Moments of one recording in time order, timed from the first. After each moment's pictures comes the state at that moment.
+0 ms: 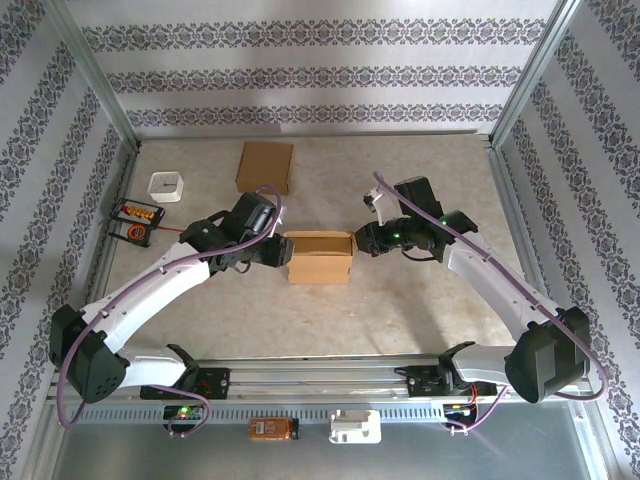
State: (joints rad) left arm -0.64 1.29 1.13 -0.80 0.02 -0.39; right arm 0.41 1.28 1.06 -0.67 -0.51 0.15
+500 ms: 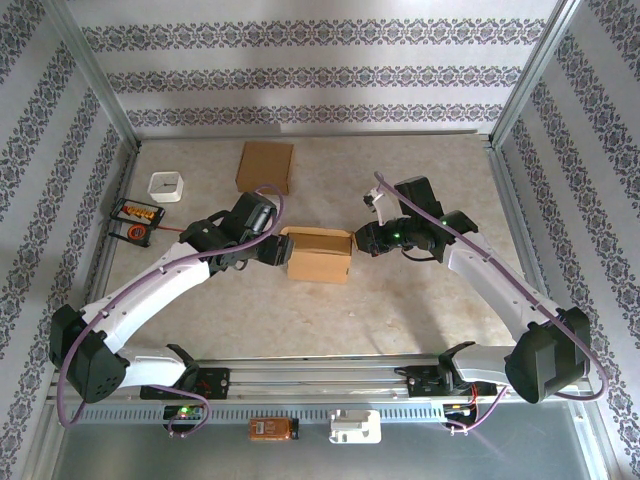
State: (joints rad) left arm -0.64 1.29 1.13 -0.78 -0.09 -0.28; right arm 0.41 1.28 1.06 -0.67 -0.51 0.15
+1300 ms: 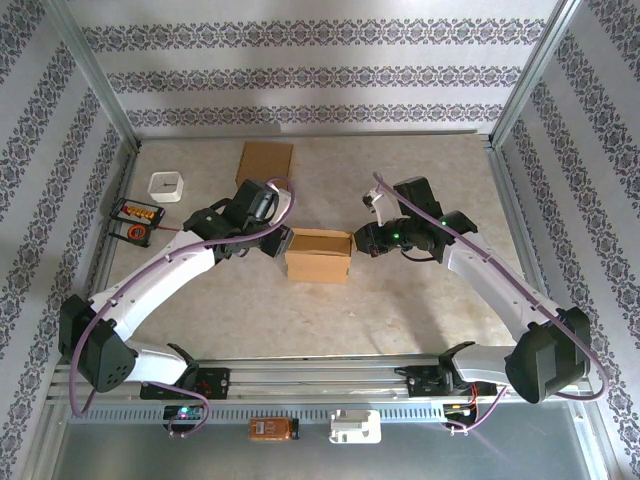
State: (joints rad) left arm -0.59 1.36 1.21 -0.76 -0.01 -0.08; right arm 0.42 1.28 1.06 -0.67 -0.51 0.15
